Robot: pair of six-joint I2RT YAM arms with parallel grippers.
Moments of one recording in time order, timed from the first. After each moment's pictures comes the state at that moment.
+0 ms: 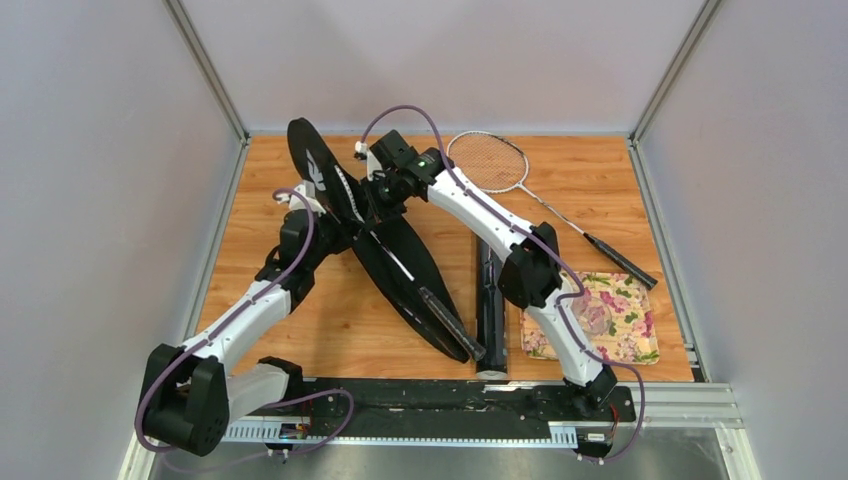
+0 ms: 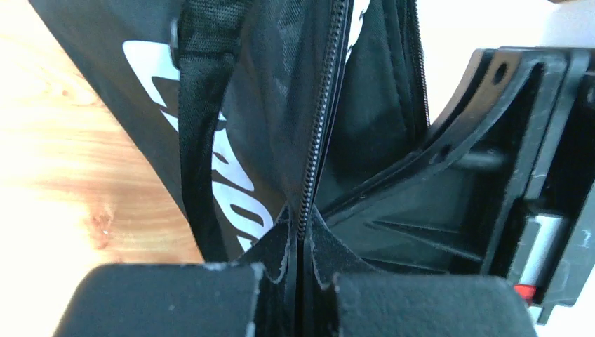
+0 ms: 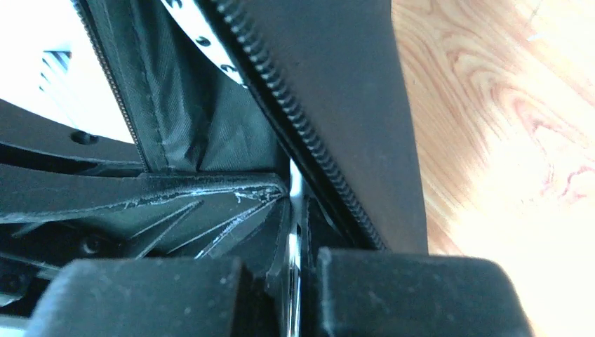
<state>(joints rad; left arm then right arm) -0.30 1.11 0.57 0.19 0.04 -0.77 0.79 2.37 2.44 -1.01 -0.36 0.35</state>
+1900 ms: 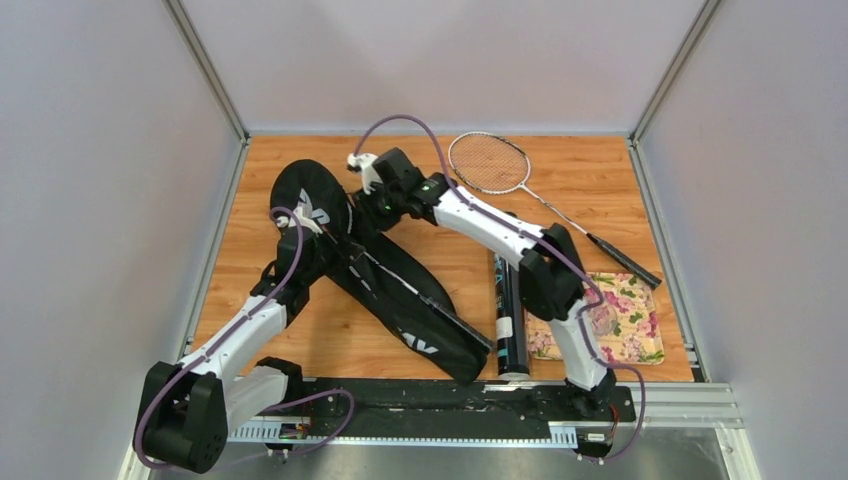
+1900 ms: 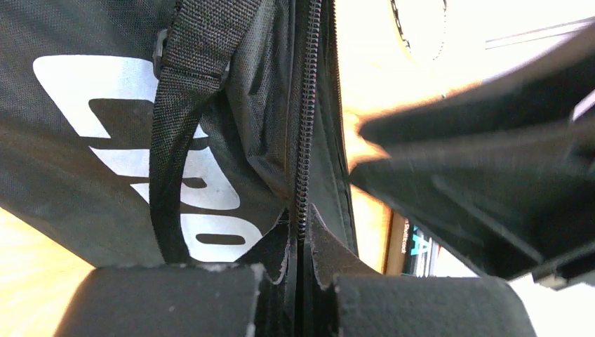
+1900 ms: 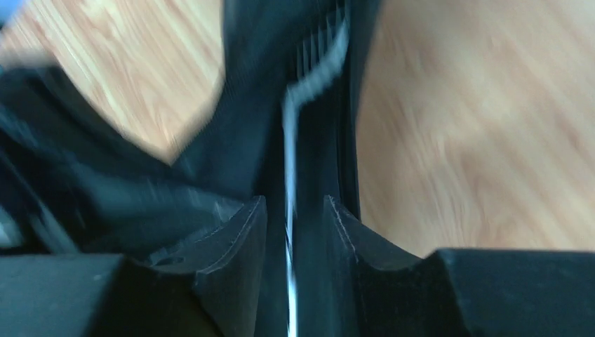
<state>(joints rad) -0.26 1.02 0.47 0.09 0.14 -0.90 0.84 2.22 2.07 -0.51 -0.27 0.18</state>
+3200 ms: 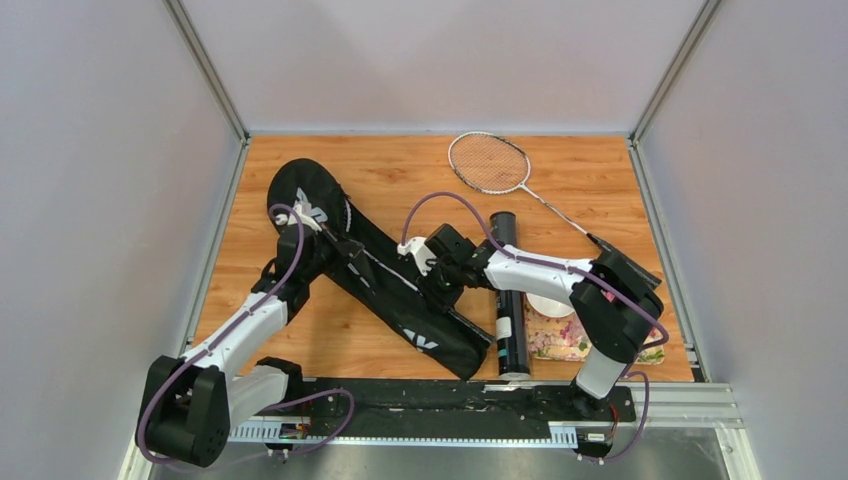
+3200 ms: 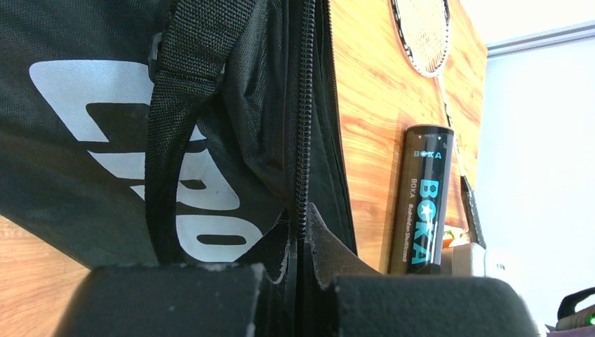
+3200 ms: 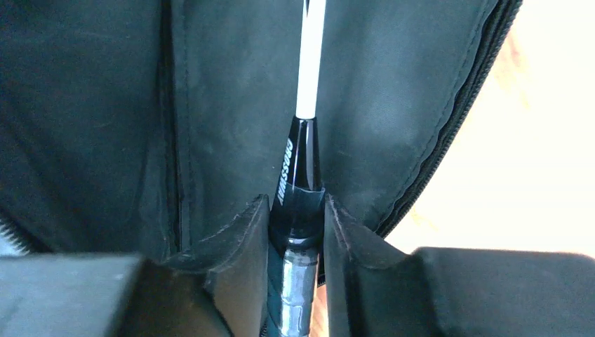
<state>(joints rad) -0.25 1.05 0.47 0.11 0.14 -0.88 0.87 1.71 1.07 -0.40 -0.29 -0.04</state>
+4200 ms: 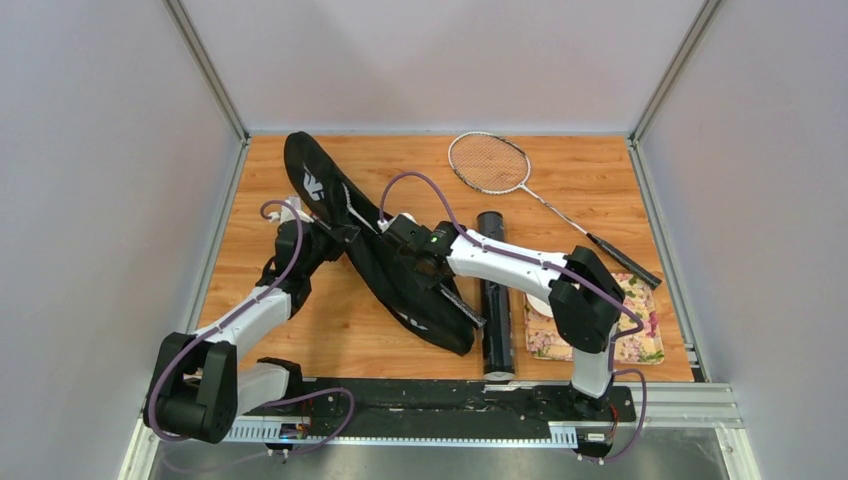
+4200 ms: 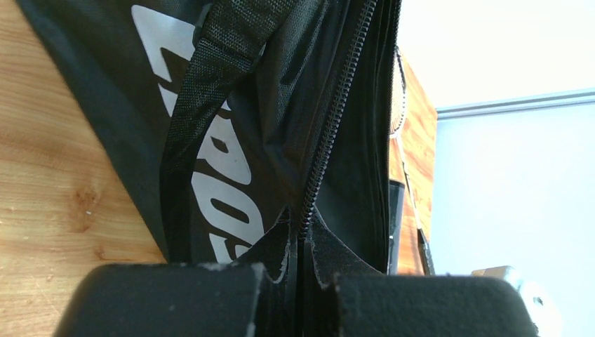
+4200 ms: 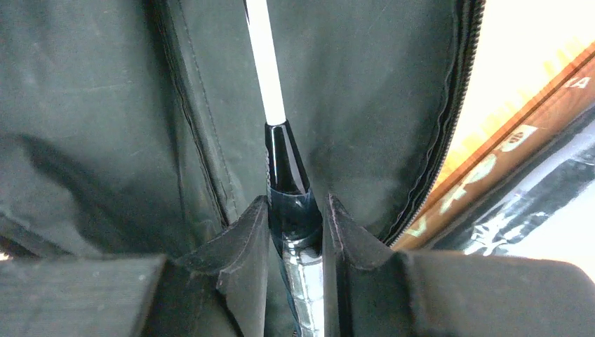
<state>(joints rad) -0.21 1.17 0.46 0.36 0.11 -1.00 0.98 1.87 1.49 -0.78 0.23 0.24</state>
